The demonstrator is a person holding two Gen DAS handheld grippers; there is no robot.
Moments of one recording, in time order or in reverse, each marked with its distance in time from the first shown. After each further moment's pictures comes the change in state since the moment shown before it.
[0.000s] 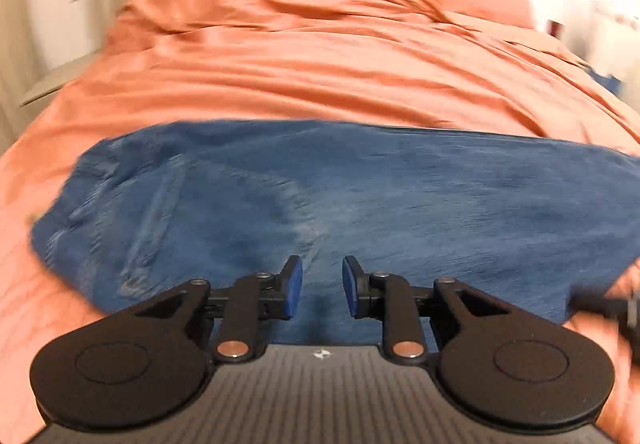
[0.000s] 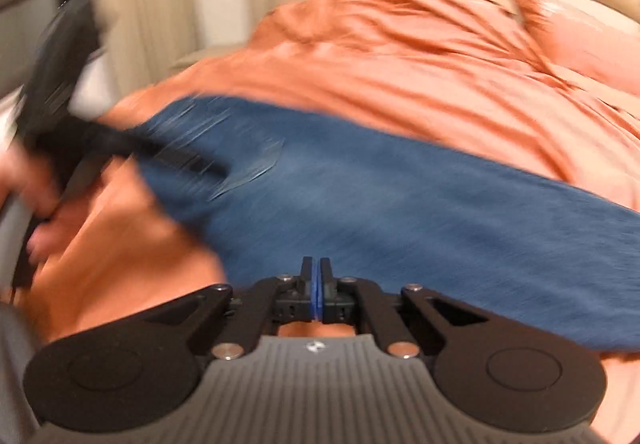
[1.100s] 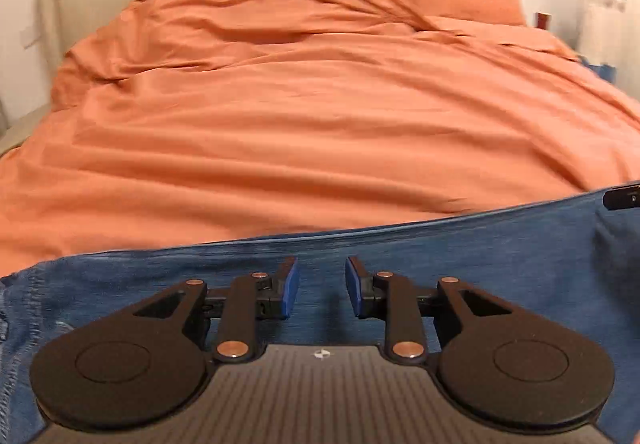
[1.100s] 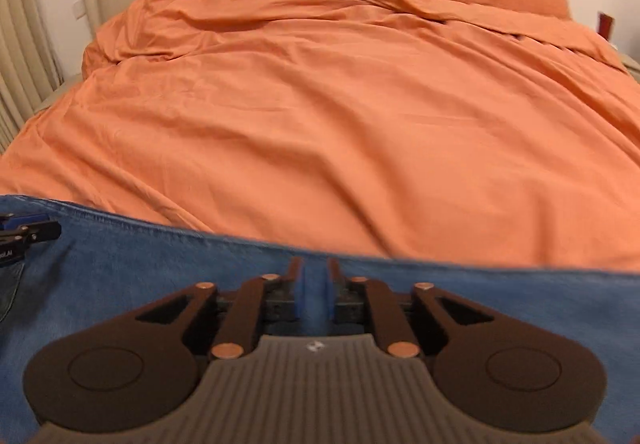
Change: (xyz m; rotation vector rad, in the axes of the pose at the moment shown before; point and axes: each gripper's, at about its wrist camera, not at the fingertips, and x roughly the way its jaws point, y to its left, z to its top) left arm 0.108 -0.035 0.090 0.084 -0.051 -0.022; right arm 0.090 -0.239 0.082 0.254 0.109 -0.207
